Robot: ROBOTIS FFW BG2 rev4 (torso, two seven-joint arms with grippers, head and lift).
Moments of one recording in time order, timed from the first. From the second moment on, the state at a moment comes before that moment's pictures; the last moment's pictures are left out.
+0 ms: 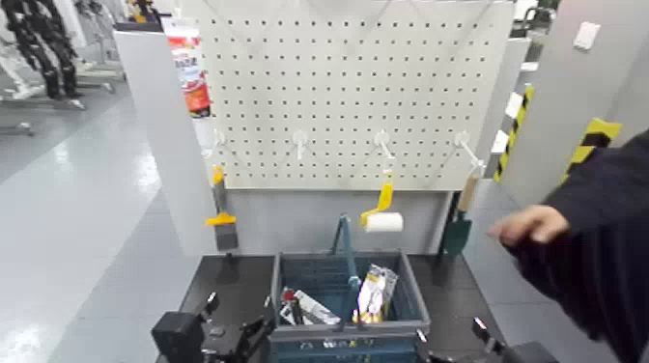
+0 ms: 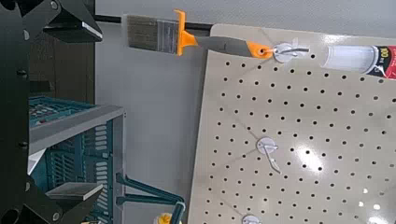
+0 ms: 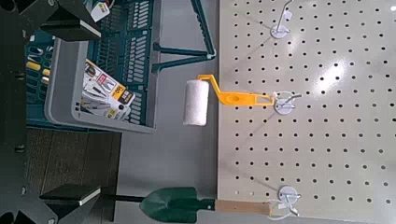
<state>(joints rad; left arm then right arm) 0.17 0.12 -0.20 -1.58 0.23 -0.17 -0.02 0.37 -0.01 -0.01 -1.79 0.00 -0.05 0.20</state>
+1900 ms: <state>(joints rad) 0.15 0.12 -0.20 -1.57 0.24 -0.18 -0.02 -0.10 -0.13 -0.03 -1.56 0.01 0.11 0.54</state>
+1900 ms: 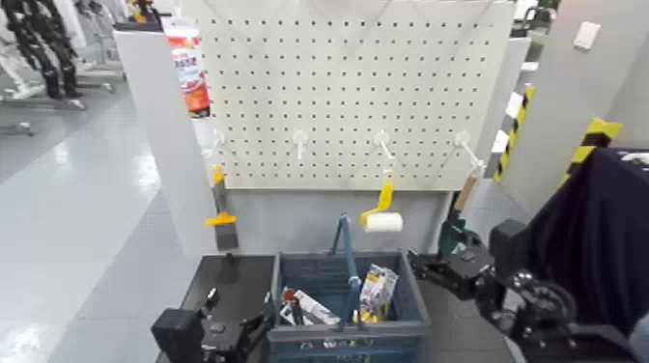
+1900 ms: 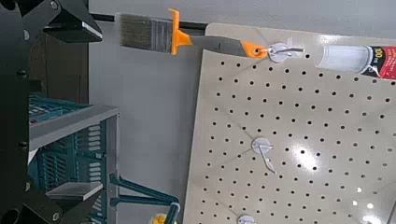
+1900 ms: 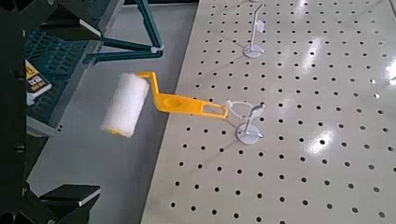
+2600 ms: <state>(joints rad) 0.15 0.12 -0.20 -1.56 0.24 -0.18 -0.02 -0.35 -0.15 0.04 -1.24 -0.03 0.00 0.61</state>
